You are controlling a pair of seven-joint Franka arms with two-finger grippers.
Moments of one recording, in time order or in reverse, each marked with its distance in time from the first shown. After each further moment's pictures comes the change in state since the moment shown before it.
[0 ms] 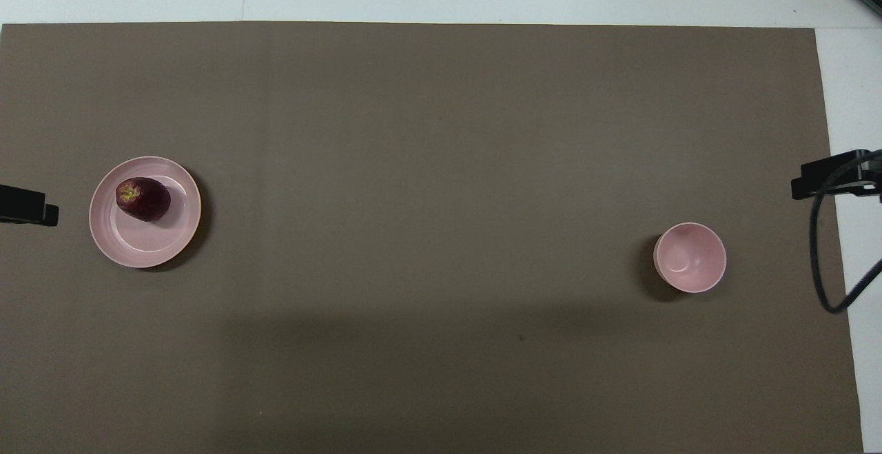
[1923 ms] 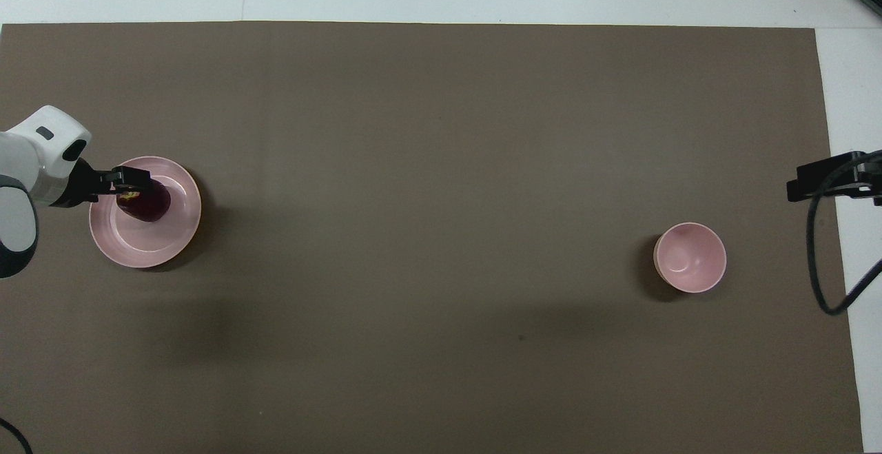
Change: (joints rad) left arm 0.083 0.285 0.006 -0.407 -0.001 0.767 -0.003; right arm 0.000 0.000 0.000 -0.004 0.015 -0.005 0.000
